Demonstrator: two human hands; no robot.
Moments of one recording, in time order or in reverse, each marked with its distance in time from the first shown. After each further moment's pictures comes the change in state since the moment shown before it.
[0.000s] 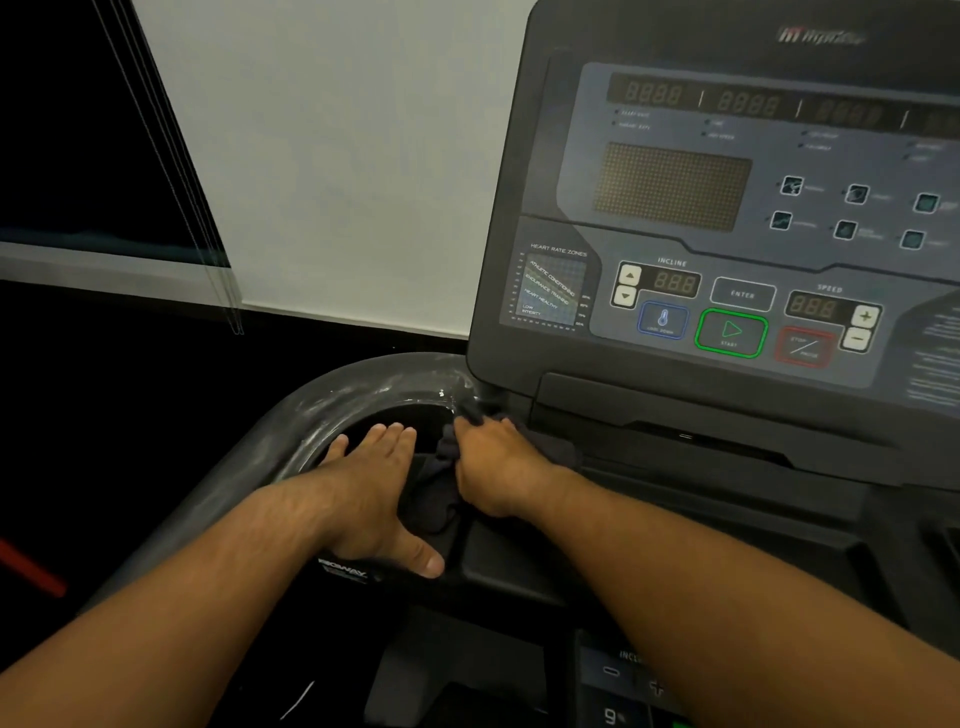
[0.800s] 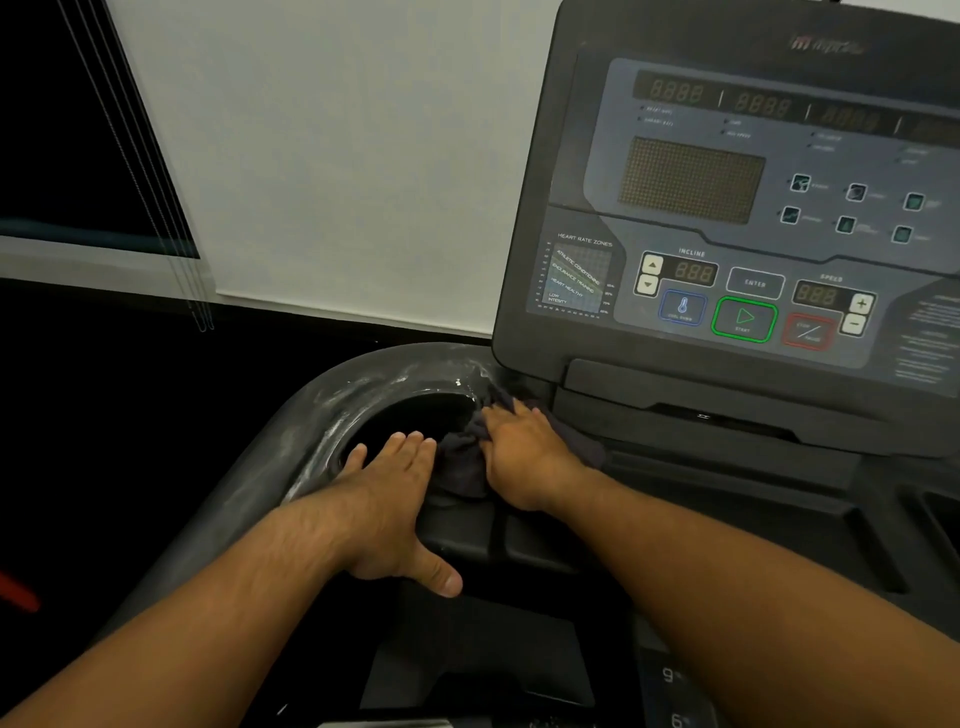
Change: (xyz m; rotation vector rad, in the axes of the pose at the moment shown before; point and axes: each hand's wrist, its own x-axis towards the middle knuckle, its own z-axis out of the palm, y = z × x) left_hand -0.013 -0.027 0.019 0.013 -0.008 0.126; right_hand 0.006 -0.007 0.022 0.007 0.108 0.091
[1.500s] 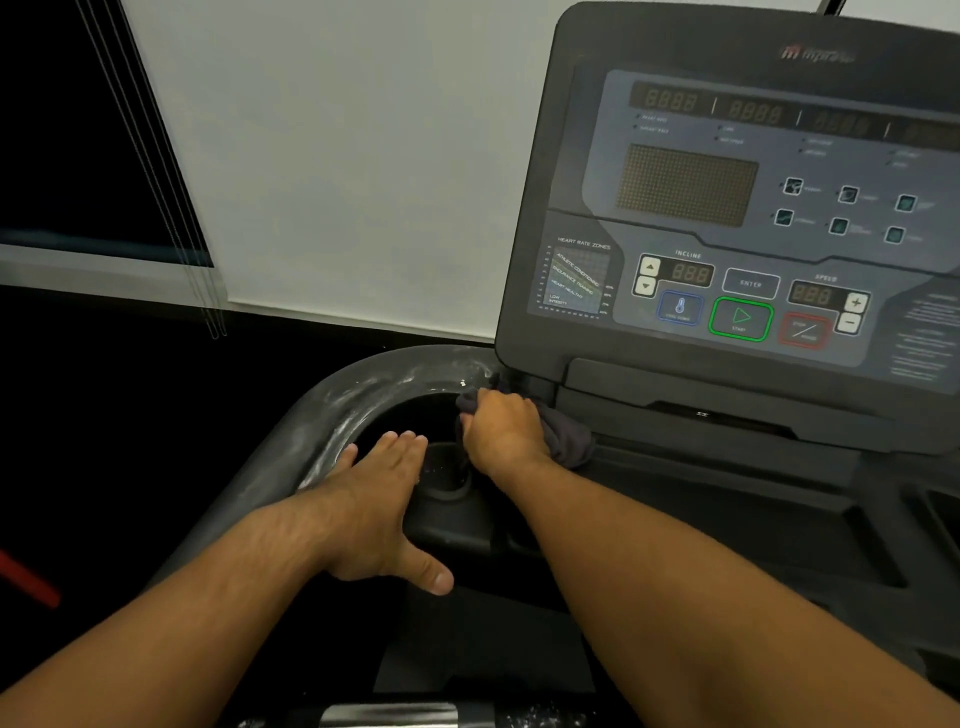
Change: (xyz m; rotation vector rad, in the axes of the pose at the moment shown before) left_hand -0.014 -0.012 0.006 -0.072 0.066 0.015; right_hand 0.021 -0.029 -0.003 0.049 0.185 0.238
